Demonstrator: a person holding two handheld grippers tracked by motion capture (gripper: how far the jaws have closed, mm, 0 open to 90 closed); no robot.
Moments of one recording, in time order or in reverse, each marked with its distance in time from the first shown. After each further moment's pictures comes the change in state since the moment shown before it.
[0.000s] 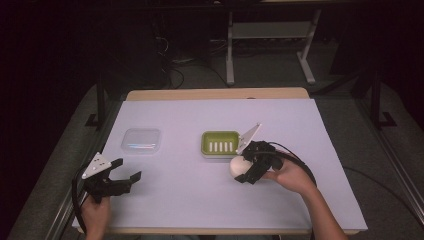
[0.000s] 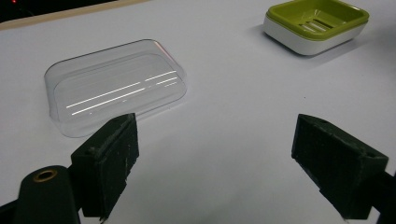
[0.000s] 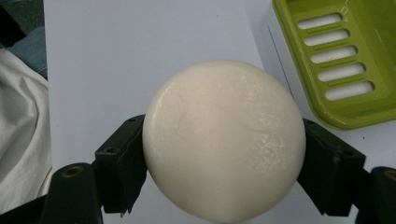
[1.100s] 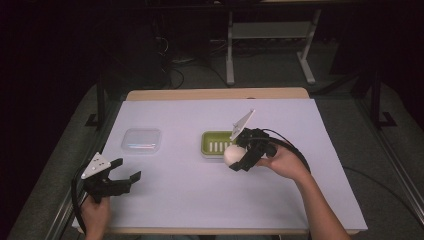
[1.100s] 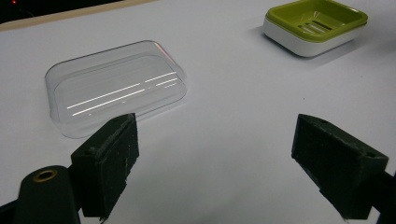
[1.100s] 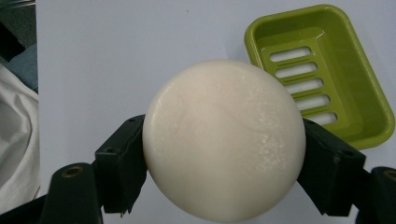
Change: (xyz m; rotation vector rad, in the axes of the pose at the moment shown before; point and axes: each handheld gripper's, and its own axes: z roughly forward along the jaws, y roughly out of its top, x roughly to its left) left arm 0.000 0.000 -0.001 -0.002 0.000 -0.006; right arm -0.021 0.027 -0.007 -0.004 0.004 -0.004
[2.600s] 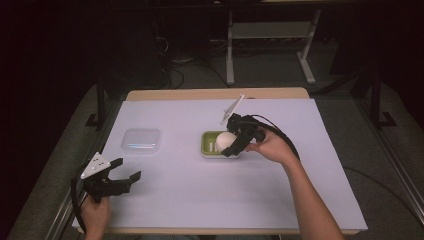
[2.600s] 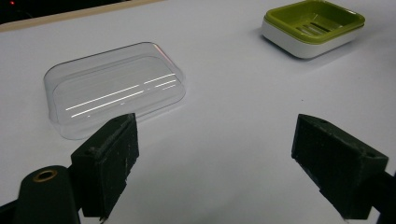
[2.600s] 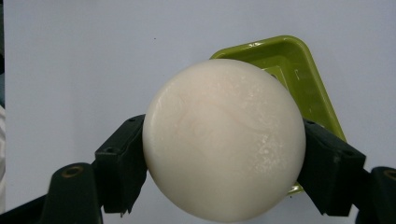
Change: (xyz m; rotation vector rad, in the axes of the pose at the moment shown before) left arm 0.000 0.000 0.000 -0.011 -0.007 -0.003; right arm -0.035 0.030 0.011 0.007 0.000 0.024
